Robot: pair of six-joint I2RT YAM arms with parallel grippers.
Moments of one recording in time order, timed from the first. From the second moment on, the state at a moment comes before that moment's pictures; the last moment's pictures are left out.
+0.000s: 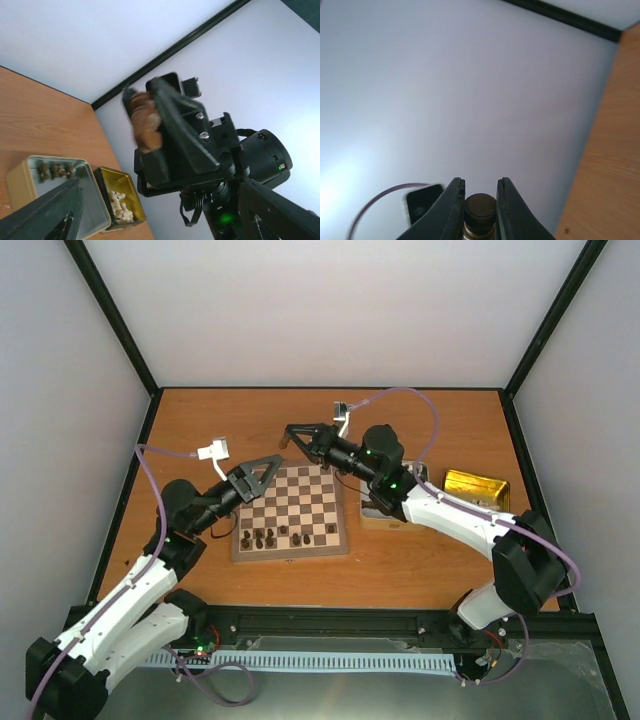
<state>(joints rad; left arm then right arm) -0.46 0.75 0.54 0.34 0.39 -0.99 0.76 1.50 1.04 0.52 -0.35 1.26</state>
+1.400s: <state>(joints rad) -0.46 0.84 0.55 0.49 0.44 -1.15 0.77 1.51 0.98 0.74 -0.50 1.37</state>
